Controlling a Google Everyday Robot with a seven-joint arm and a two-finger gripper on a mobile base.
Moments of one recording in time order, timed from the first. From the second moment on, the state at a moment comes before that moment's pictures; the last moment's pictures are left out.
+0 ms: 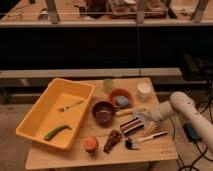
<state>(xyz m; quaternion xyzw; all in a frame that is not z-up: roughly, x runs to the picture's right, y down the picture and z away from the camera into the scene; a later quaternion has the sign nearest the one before) 0.217 0.192 0.841 -0.30 -0.32 0.11 0.89</state>
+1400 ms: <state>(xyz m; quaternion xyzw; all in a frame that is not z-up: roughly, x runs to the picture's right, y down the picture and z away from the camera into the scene) 0.204 0.198 0.843 -0.31 -0.35 0.12 0.87</state>
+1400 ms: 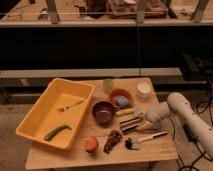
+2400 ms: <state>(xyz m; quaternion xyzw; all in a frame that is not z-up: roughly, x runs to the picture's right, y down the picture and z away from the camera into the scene) 0.236 0.144 0.807 -0.25 -0.34 0.12 0.90</state>
